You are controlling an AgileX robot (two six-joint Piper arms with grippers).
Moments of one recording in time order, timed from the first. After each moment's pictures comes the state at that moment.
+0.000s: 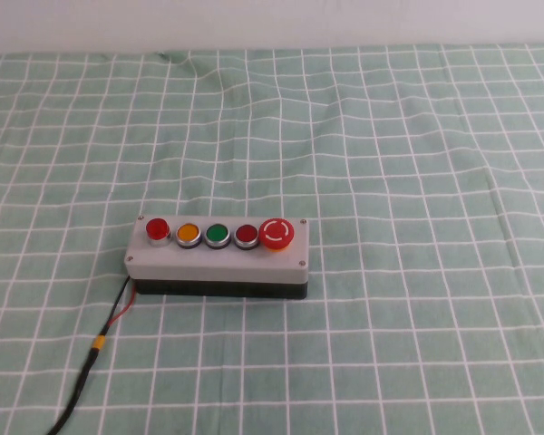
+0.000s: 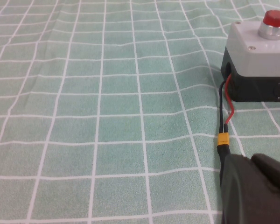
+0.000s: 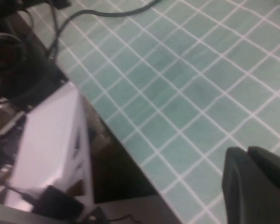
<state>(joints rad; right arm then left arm) 0.80 0.55 -0.61 0.41 0.84 -0.11 -0.12 -0.01 0.03 0.03 0.39 0.03</state>
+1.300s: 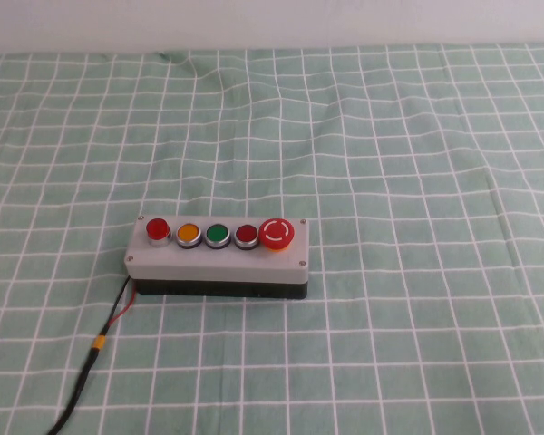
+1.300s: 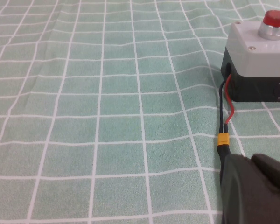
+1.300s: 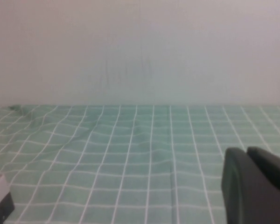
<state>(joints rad) 0.08 0.01 -0.14 0.21 0.21 -0.11 -0.12 -0.01 0.03 0.03 0.39 0.03</state>
